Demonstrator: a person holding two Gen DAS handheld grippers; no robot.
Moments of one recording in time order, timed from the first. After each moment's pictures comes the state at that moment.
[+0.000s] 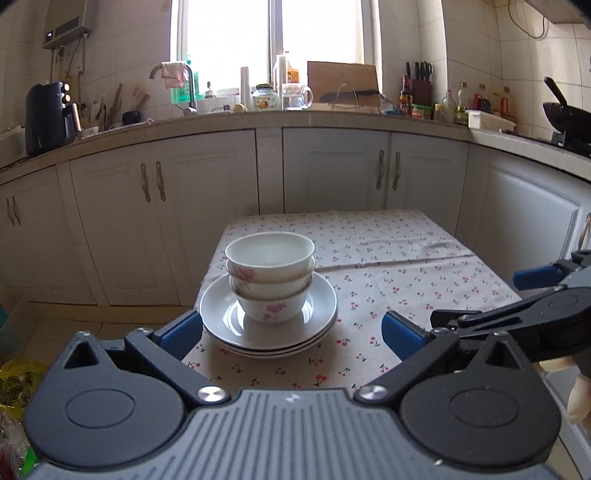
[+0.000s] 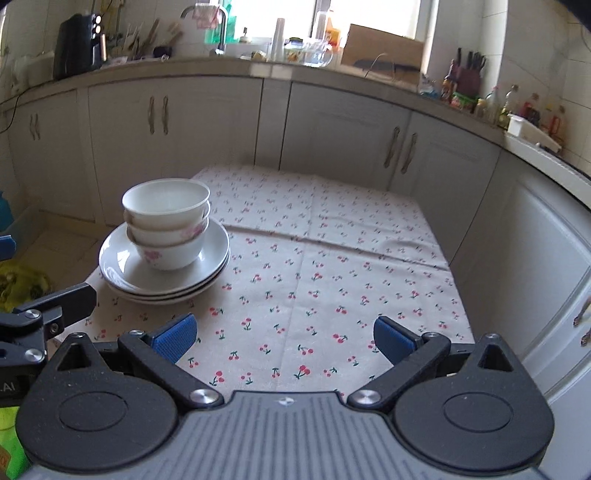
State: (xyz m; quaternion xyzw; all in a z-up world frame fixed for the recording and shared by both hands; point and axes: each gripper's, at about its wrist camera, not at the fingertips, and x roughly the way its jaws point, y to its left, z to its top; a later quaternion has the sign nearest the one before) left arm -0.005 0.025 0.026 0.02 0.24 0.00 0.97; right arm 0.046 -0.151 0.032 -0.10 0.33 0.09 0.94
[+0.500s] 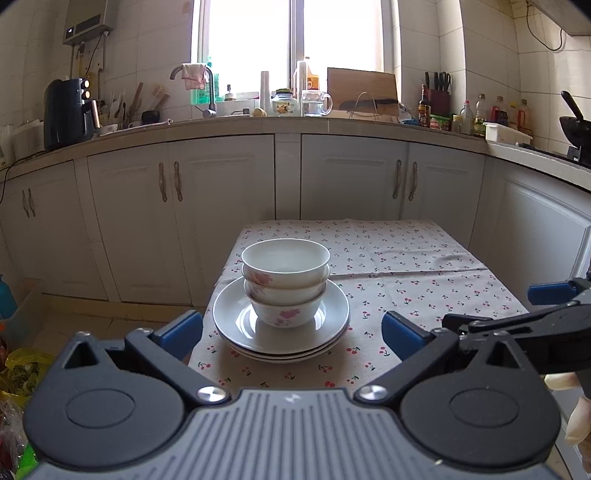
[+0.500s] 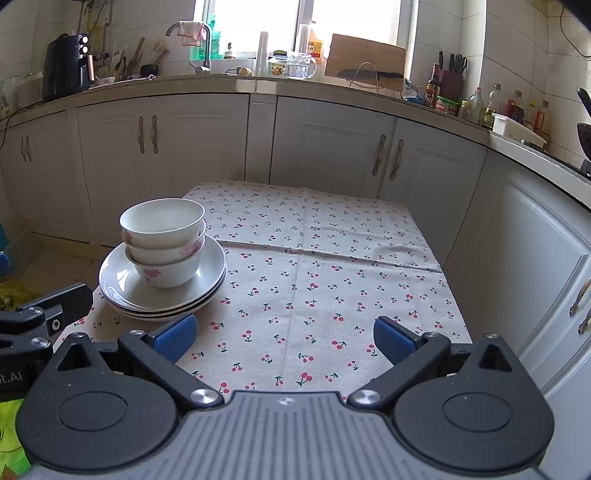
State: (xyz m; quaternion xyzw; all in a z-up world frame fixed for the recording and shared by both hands) left arm -0.007 0.028 0.028 0.00 0.23 0.02 0.97; right arm 0.040 -0.152 0.036 -0.08 0.31 0.08 0.94
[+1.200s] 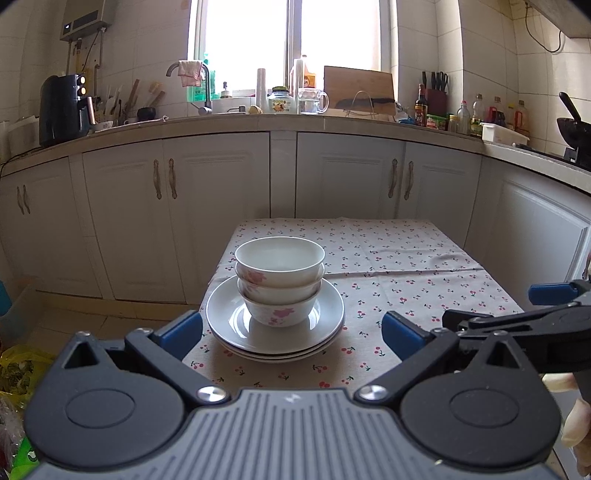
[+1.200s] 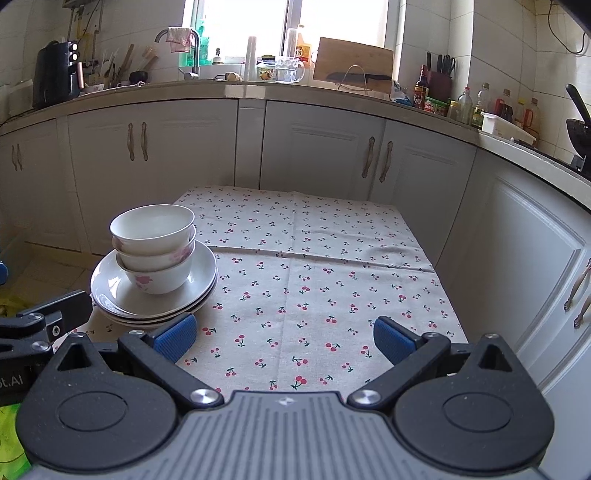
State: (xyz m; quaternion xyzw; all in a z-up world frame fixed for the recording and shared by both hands) left arm -0.004 0.027 0.026 -0.01 0.23 0.01 0.97; right arm 0.039 -0.153 0.034 -0.07 0.30 0.06 0.95
